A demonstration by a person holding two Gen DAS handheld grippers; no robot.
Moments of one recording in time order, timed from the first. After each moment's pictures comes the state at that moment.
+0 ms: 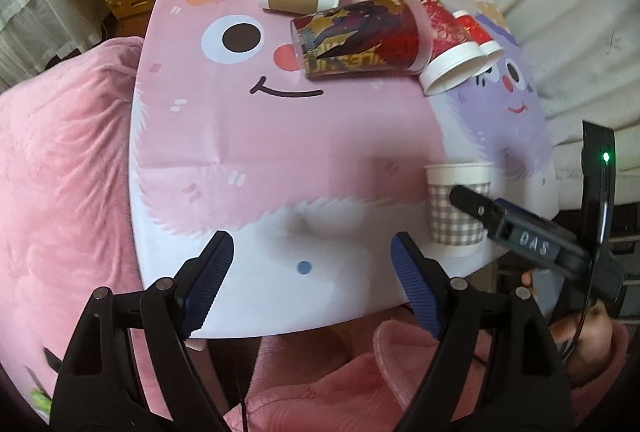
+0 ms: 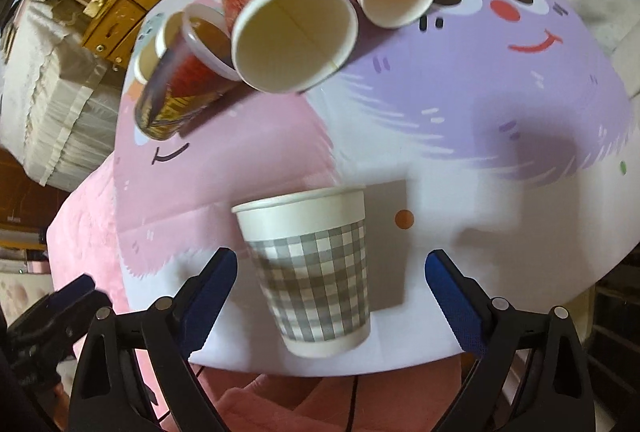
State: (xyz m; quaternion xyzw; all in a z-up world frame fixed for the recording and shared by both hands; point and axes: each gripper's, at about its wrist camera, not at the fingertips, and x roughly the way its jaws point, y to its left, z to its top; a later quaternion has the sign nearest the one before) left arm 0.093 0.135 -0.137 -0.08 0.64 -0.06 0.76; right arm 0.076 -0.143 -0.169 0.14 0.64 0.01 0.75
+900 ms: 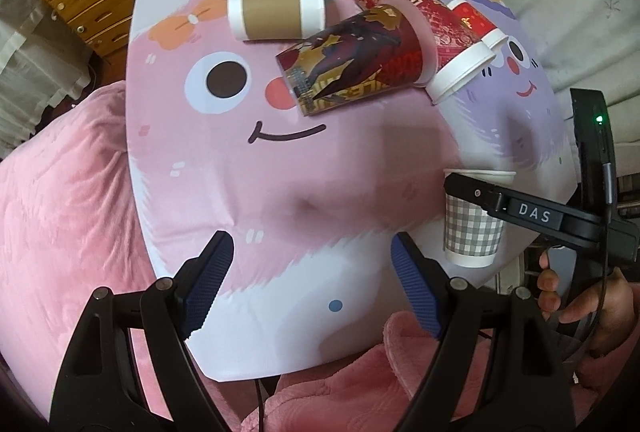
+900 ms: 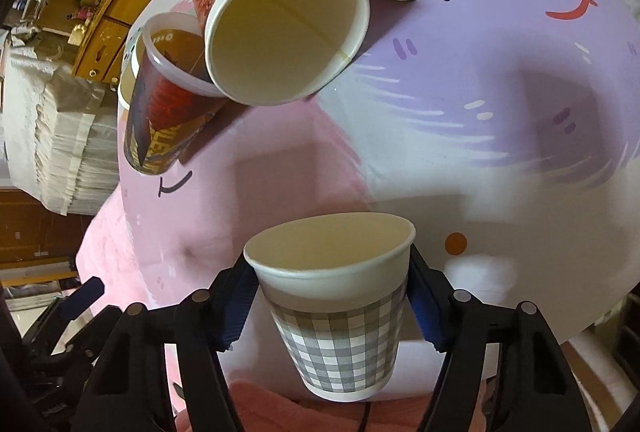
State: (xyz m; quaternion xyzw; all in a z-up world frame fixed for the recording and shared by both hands) left arm 0.145 0.127 -0.140 0.00 0.65 -0.10 0.75; right arm 0.125 -0.135 -0.206 0.22 0.67 0.01 0.71
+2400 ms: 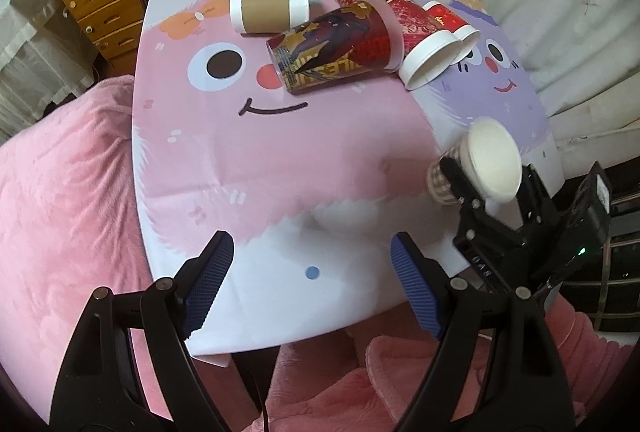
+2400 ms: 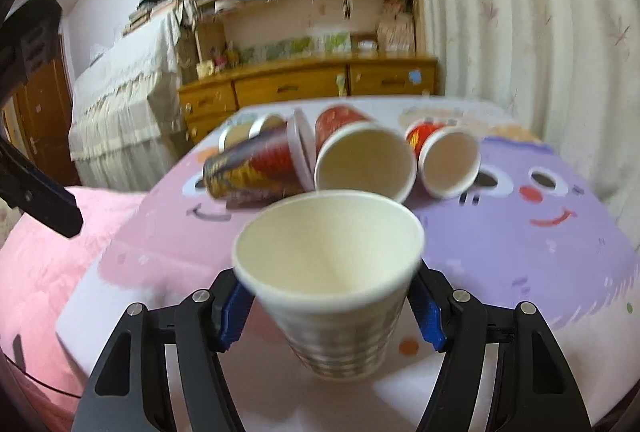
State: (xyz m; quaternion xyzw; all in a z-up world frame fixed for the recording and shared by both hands) left arm 0.081 0.124 -0.124 -0.03 0.62 -0.10 0.78; right arm 0.021 -0.132 -0.190 -0.01 0.32 0.12 0.94
